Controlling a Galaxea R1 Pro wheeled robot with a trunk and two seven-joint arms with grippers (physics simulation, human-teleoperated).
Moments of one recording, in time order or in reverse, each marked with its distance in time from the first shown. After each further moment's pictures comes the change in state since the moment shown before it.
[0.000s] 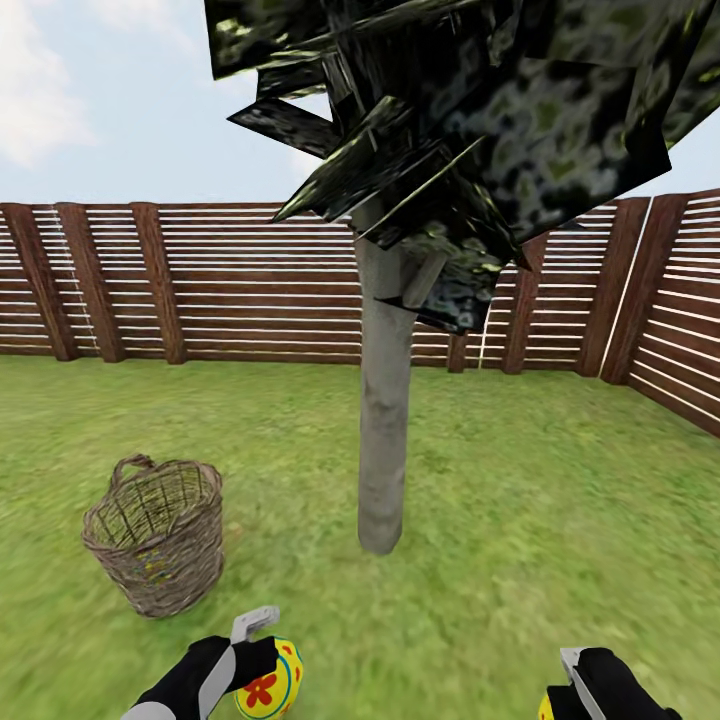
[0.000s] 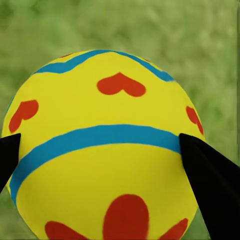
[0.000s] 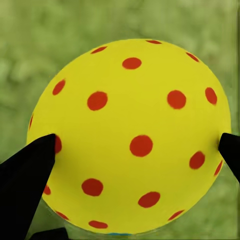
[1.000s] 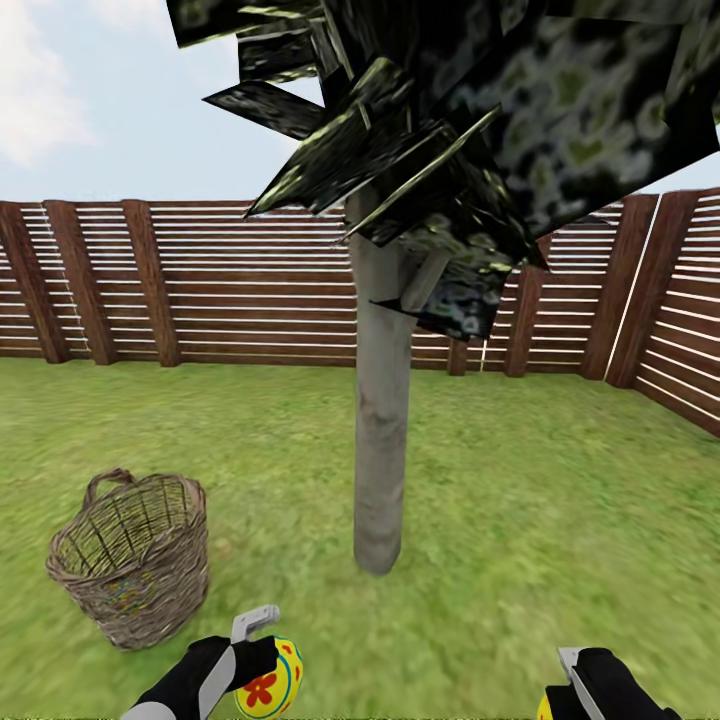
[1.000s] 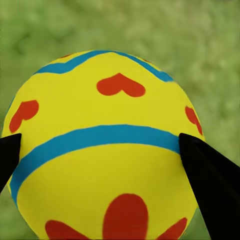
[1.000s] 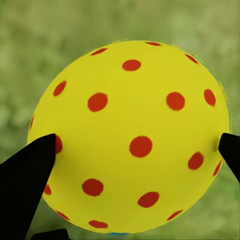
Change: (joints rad) left arm 0.000 0.000 0.003 0.000 0.003 -0.005 0.003; right arm 0.000 0.003 0.000 0.000 0.001 0.001 0.000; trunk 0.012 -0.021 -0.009
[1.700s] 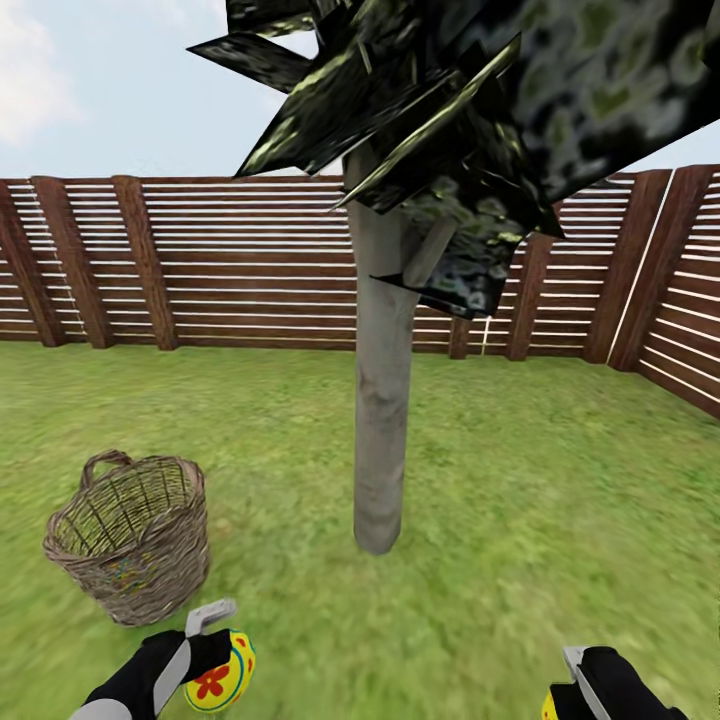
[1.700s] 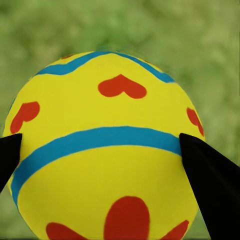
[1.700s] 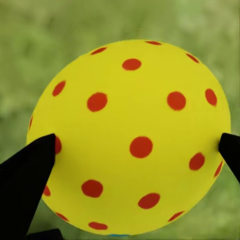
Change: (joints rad) left arm 0.000 0.125 0.003 -0.031 0.005 0.013 0.004; right arm 0.000 -0.012 -0.005 -0.006 -0.003 0.000 0.004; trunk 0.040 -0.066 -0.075
